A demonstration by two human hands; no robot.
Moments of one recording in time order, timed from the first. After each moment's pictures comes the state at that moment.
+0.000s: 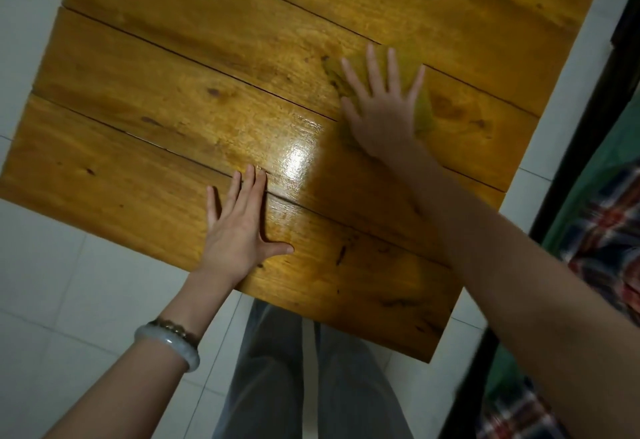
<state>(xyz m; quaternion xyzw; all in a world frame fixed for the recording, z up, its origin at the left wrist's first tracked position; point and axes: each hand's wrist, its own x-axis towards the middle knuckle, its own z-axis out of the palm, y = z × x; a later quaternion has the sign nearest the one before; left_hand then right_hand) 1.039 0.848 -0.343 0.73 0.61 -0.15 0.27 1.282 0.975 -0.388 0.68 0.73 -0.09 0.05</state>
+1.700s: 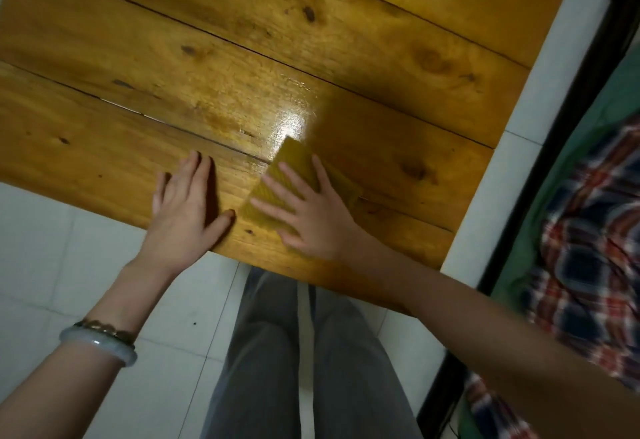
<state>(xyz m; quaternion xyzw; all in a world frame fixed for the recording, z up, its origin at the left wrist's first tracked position) 0.987 0.825 -0.329 0.74 0.60 -0.13 0.26 1.213 0.800 -0.391 0.40 0.90 -0.14 0.03</state>
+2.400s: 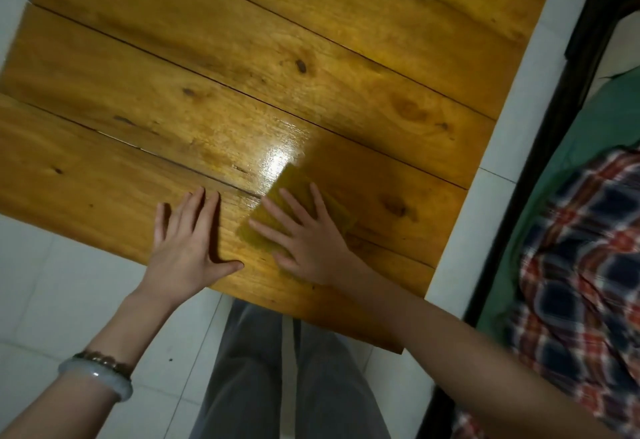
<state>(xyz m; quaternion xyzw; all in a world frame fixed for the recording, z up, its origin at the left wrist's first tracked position) 1.003 0.824 -0.331 0.74 0.60 -0.17 0.25 1.226 0.811 -0.385 0.43 0.89 -0.13 0.05</state>
